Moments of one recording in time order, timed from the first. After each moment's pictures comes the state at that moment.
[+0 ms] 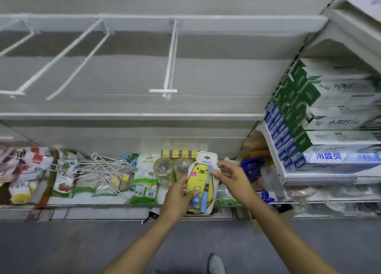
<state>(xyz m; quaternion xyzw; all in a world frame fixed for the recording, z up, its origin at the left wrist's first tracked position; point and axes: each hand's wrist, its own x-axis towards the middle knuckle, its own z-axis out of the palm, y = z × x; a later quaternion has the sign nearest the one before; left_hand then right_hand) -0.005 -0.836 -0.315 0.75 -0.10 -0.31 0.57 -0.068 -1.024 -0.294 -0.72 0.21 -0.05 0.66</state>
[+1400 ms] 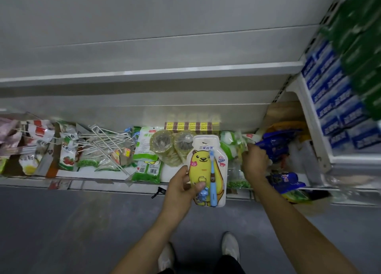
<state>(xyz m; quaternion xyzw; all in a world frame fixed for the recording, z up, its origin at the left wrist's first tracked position) -0.024 -0.877 -0.425 0.72 -0.01 -0.31 0.62 -0.023 -1.125 -0.552 -0.87 0.44 -0.02 0.25</state>
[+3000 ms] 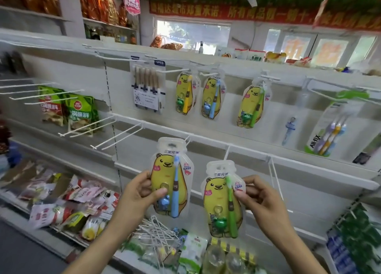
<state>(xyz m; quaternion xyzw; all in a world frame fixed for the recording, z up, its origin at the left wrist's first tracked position) 0.045 -0.524 0.021 0.70 -0.13 0.02 0.70 -0.010 -0.811 0.039 -0.78 -0.07 -0.16 0.60</state>
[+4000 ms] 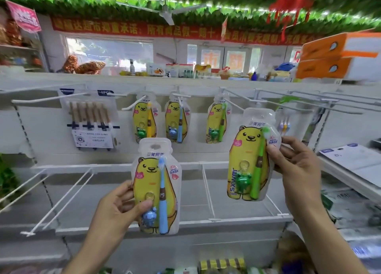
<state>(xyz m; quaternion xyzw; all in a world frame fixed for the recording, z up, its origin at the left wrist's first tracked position) 0.176 -0.495 0.072 0.67 -0.26 -0.08 0.70 0.018 -0.781 0.143 -0.62 0.06 -0.51 0.59</state>
